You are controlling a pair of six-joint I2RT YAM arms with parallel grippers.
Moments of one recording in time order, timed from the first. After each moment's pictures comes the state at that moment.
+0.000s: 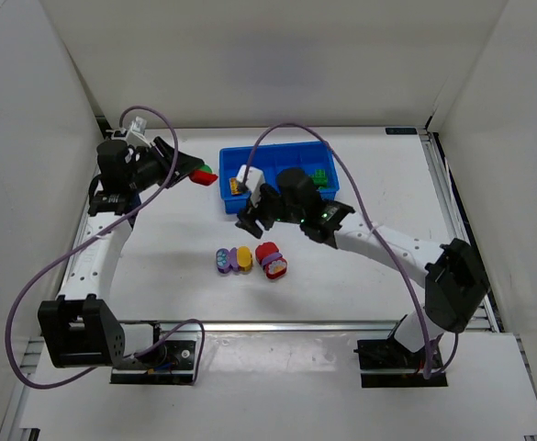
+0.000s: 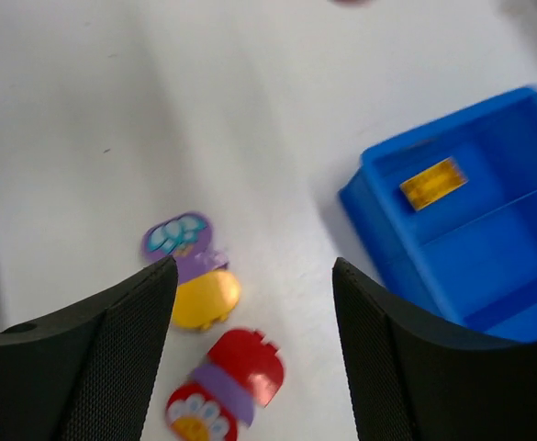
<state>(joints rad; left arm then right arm) 0.02 1.26 1.08 -0.09 0.68 -0.73 0.83 1.56 1.22 -0.09 -0.39 -0.22</state>
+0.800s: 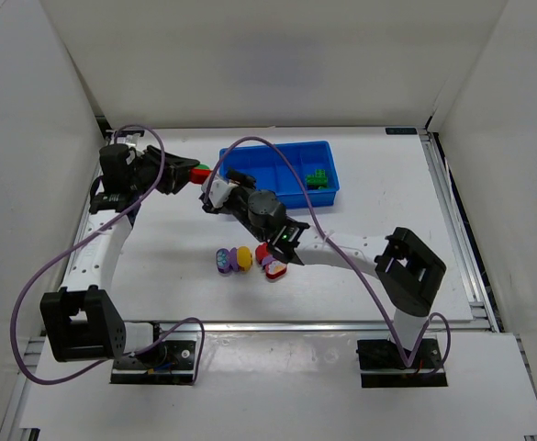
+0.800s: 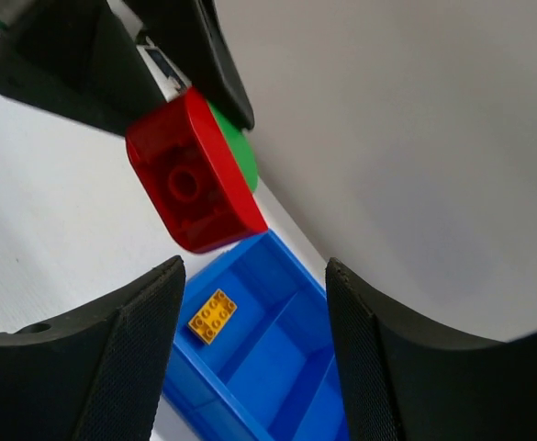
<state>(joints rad) 0.05 1.30 1.07 -0.16 0.60 -1.17 1.06 1.79 1.24 0.61 0.30 -0.65</state>
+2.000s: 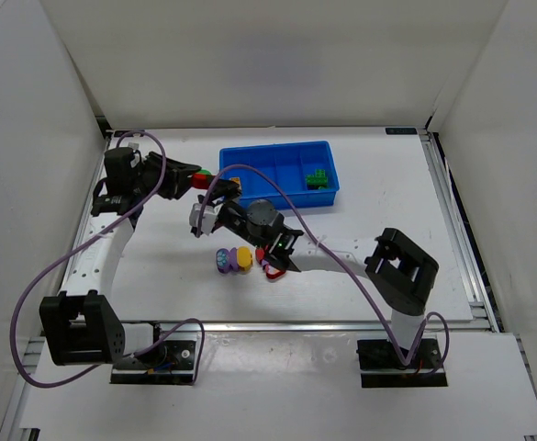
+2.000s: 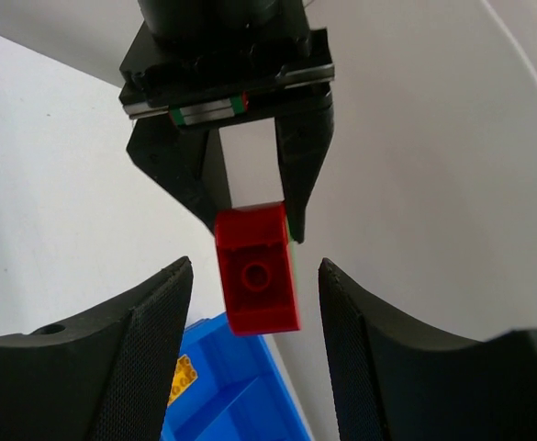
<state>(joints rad) 0.02 1.28 1.06 -0.24 0.53 -1.21 1.10 1.83 1.20 0.76 0.08 -0.95</state>
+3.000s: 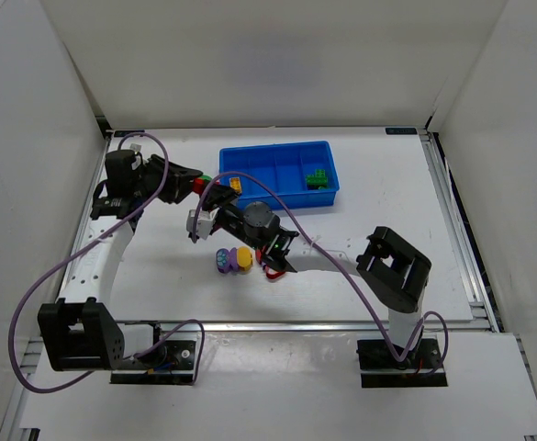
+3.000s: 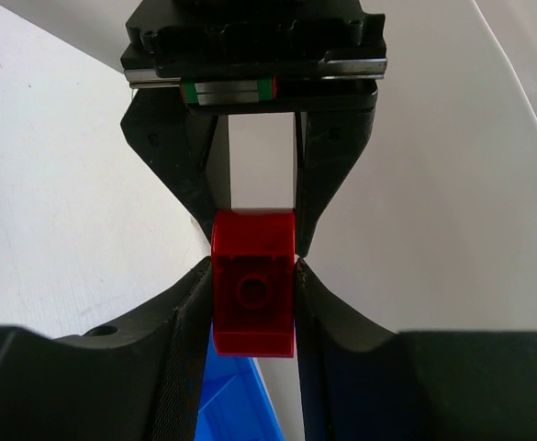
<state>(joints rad) 0.01 1.25 1.05 -0.30 0.53 -1.14 1.10 1.87 1.21 0.79 0.09 -1.06</state>
